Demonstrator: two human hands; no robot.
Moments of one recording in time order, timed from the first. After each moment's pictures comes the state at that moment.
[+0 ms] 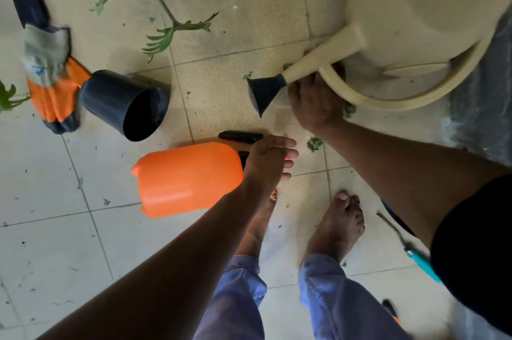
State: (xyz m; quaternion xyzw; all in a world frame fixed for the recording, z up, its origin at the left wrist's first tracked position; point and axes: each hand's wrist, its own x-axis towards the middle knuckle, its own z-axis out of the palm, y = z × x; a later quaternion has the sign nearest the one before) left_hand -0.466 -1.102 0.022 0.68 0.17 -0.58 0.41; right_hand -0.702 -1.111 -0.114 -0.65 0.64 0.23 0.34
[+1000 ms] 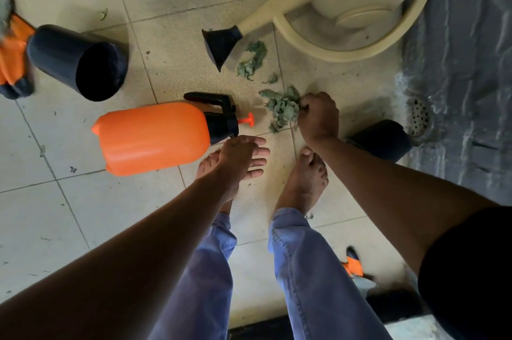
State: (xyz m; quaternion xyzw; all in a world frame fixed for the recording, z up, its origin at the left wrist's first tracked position) left_hand -0.532 -1.068 0.033 0.67 0.21 -0.63 0.33; right_hand -0.635 -1.231 -0.061 -0.84 0.47 0.12 0.23
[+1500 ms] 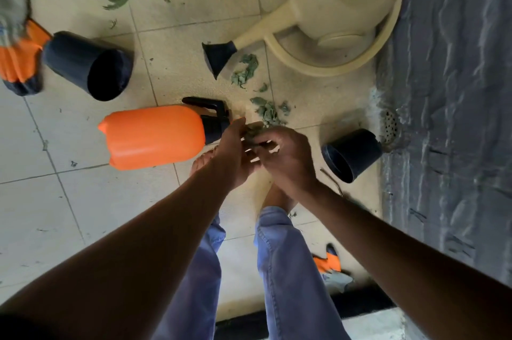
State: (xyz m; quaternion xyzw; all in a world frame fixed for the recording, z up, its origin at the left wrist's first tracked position) left_hand -0.526 -1.096 0.075 0.50 0.40 -0.59 0.49; right_hand -0.634 -1.166 0.076 -0.79 0.37 0.03 0.48
